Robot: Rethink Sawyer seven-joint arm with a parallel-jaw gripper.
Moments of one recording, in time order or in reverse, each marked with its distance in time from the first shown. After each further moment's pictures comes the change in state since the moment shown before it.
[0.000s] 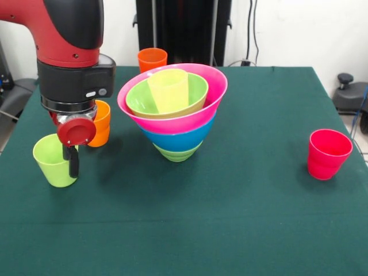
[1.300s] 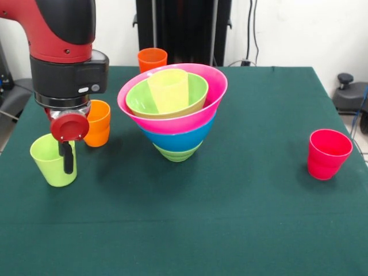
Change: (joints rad) arm -0.029 -0.013 0.015 0.021 0.000 0.000 0.000
